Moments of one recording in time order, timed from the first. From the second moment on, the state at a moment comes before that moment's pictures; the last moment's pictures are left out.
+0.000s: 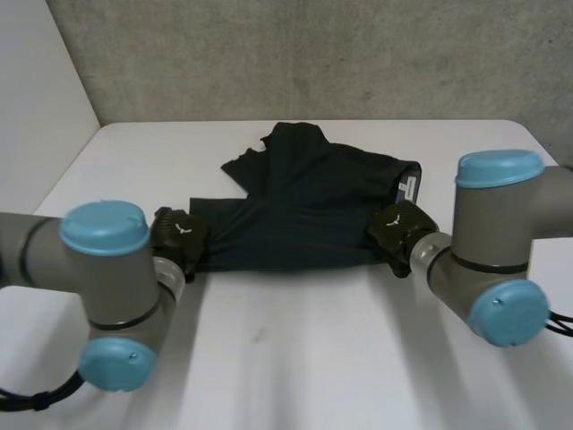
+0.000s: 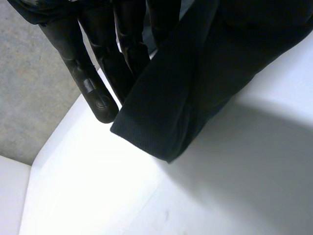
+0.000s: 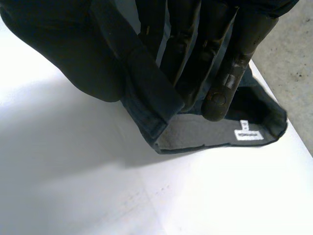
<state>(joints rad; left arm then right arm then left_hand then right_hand) 4.21 -2.11 -1.58 3.37 -1.77 3.73 2.02 -0.94 1.30 0.13 1.50 2.43 1.14 1.20 1.19 1.20 0.99 0.98 1.18 1.19 1.19 0.98</state>
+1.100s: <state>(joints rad) 4.30 -2.33 -1.13 3.13 -1.40 3.72 1.91 -1.29 1.86 0.13 1.48 2.24 0.43 0.42 0.43 0.41 0.24 0.98 1.18 1.19 1.19 0.98</state>
